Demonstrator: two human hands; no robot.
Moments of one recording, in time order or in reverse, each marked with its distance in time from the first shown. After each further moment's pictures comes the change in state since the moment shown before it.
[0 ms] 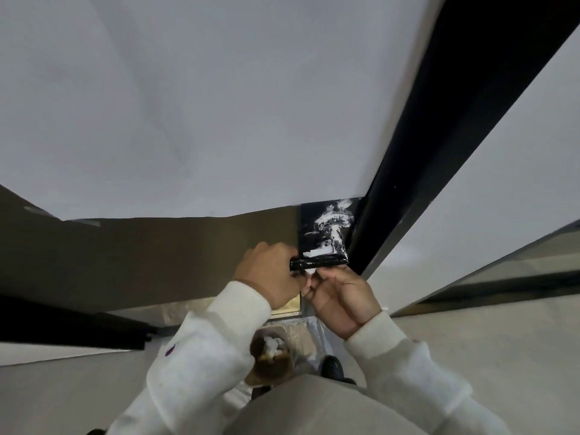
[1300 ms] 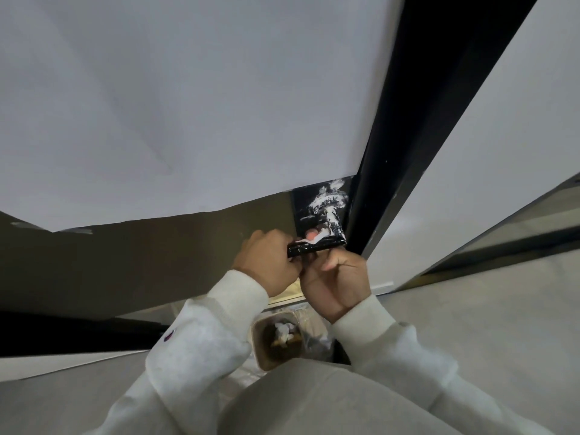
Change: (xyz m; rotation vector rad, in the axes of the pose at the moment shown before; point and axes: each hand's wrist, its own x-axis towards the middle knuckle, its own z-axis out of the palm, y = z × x) left_hand 0.005 -0.007 0.001 -0.006 -0.021 -0.027; right_hand -0.001 0.014 0.017 0.195 -0.198 -0.227
